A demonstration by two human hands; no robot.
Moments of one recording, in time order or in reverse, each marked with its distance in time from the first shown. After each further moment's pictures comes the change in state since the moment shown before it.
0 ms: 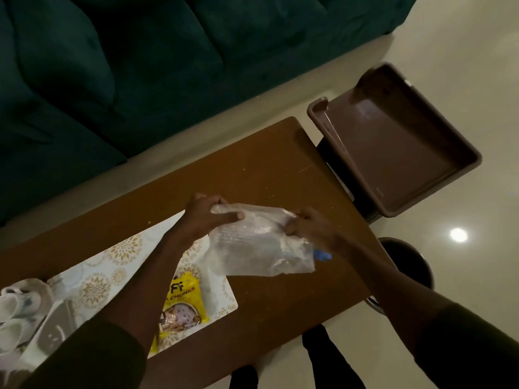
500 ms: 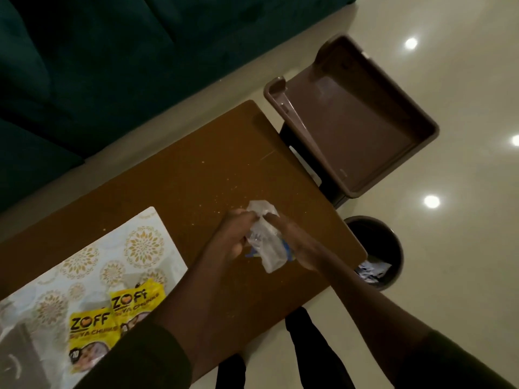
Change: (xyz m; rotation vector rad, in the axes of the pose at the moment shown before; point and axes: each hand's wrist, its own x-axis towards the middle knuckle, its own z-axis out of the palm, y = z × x) left_hand 0.007 0.066 0.146 -0.471 -0.180 -0.392; right_hand -0.030 0.044 -0.011 0.465 -0.058 0.086
